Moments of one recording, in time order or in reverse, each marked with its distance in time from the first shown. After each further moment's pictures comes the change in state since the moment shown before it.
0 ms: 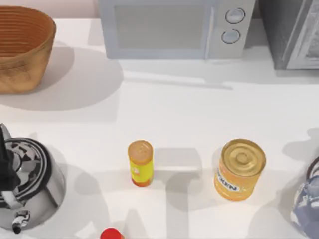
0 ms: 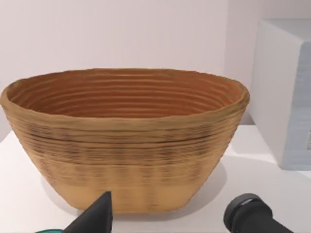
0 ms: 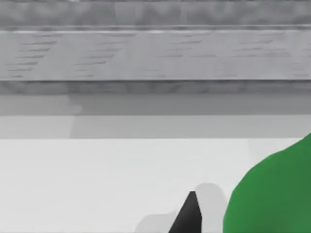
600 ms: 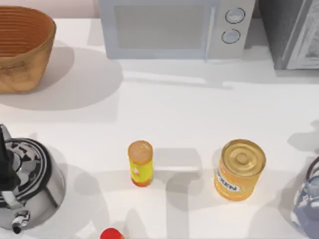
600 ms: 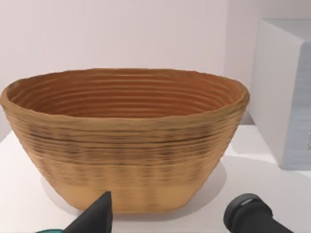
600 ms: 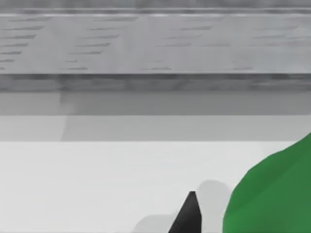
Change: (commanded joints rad) left arm 0.000 0.000 0.000 0.000 0.000 0.000; right arm 0.027 0.145 0.050 0.106 0.027 0.011
